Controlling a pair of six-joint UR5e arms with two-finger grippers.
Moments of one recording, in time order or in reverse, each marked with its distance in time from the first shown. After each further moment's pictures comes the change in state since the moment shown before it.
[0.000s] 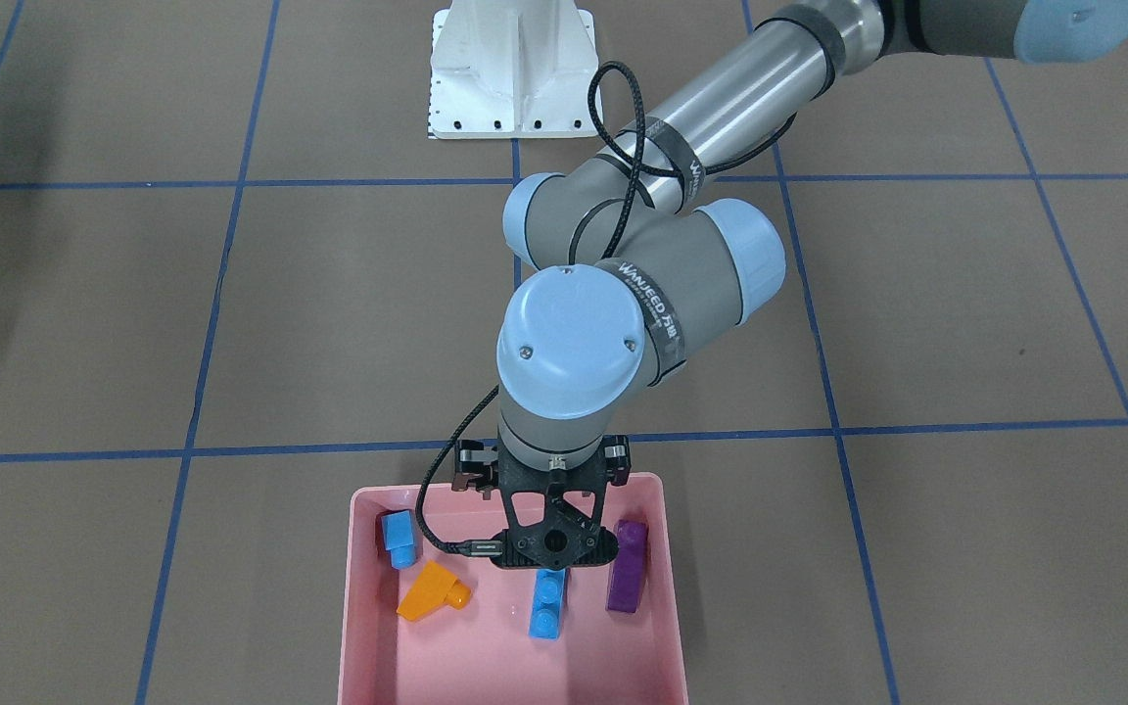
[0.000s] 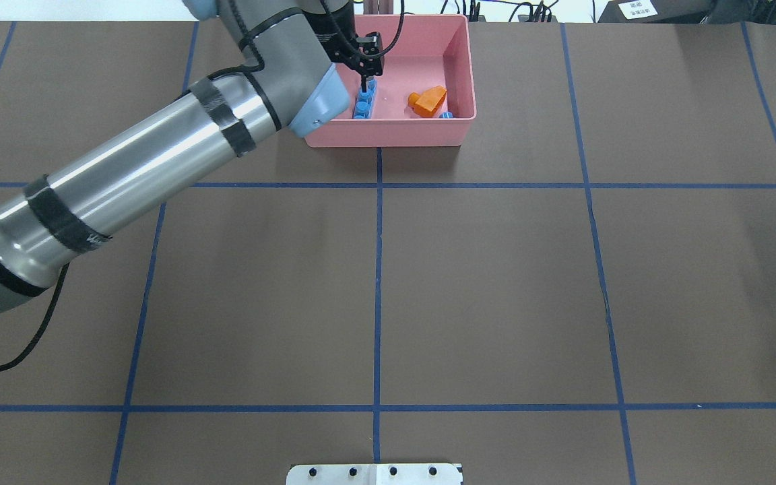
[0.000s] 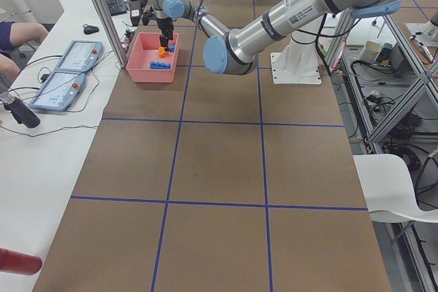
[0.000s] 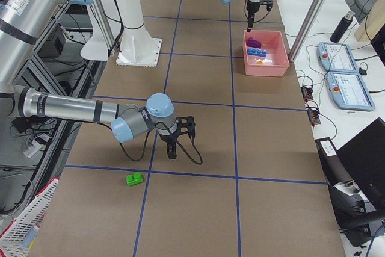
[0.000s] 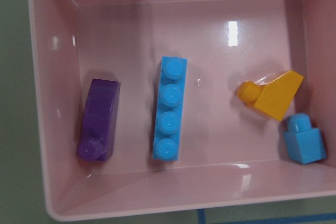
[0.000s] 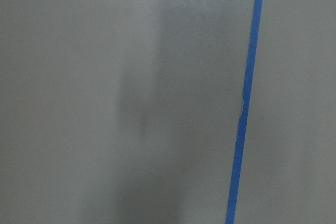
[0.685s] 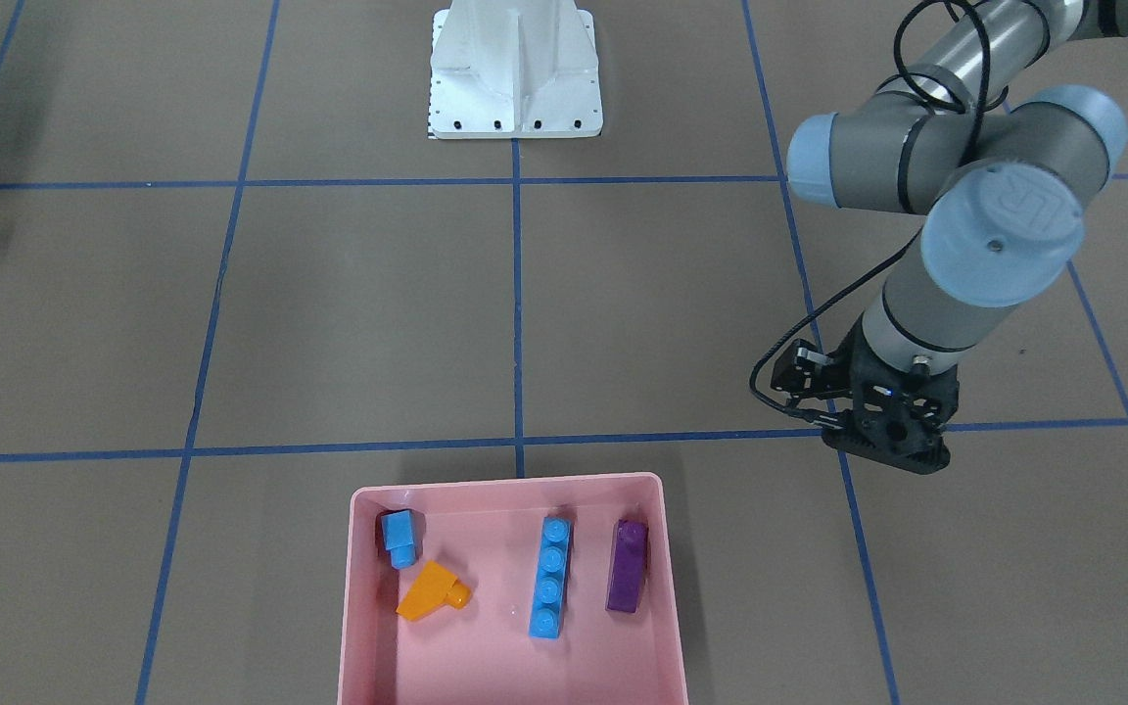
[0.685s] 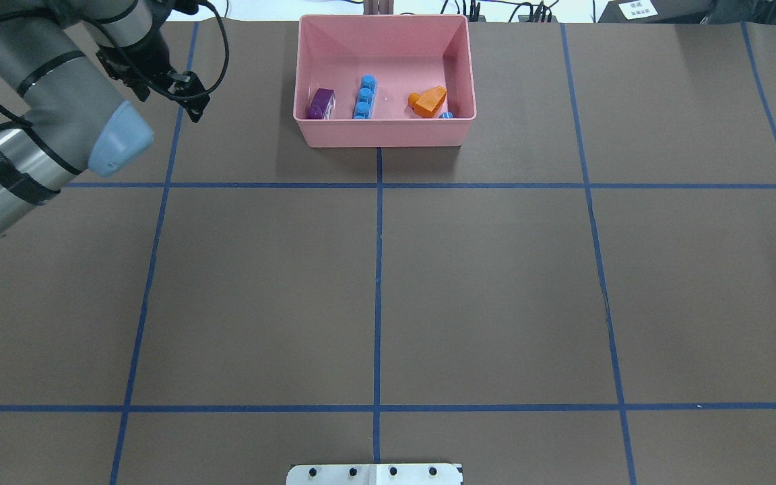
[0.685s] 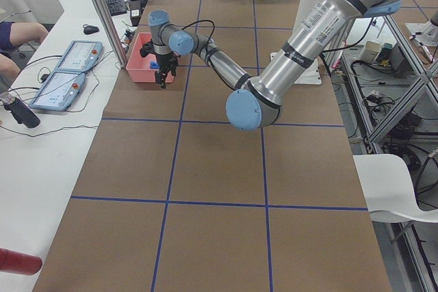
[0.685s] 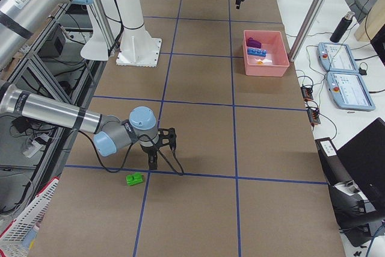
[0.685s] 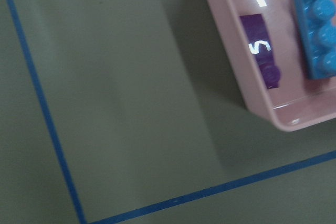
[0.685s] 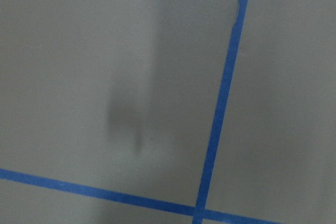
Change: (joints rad) left arm -0.139 0.456 -0.409 0.063 -0.002 0.418; right arm -0.166 -0.123 -0.075 0.160 -0.054 0.027
